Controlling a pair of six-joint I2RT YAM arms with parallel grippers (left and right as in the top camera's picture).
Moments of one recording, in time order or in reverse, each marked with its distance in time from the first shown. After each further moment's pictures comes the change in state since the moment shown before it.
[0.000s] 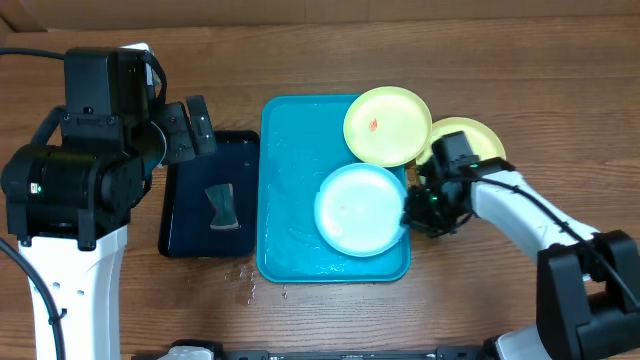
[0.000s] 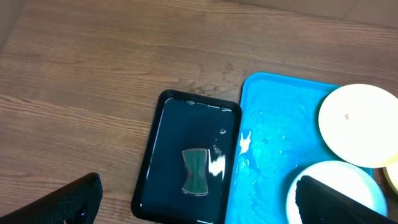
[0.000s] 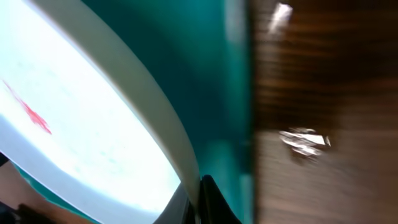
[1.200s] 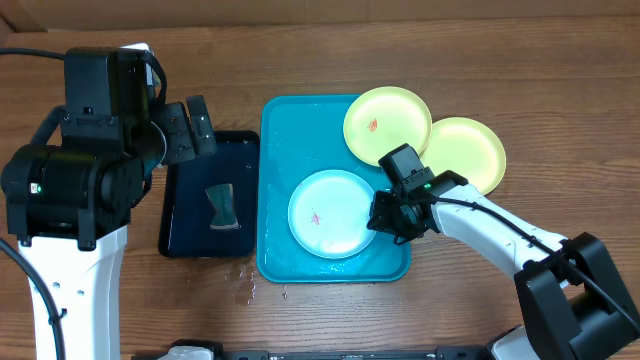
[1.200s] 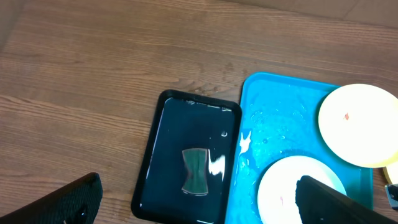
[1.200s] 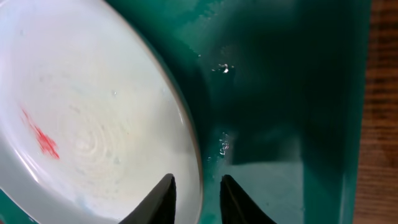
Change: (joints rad) left arm 0.000 0.000 0.000 0.000 0.000 0.000; right arm 0.222 0.000 0.001 0.109 0.201 0.305
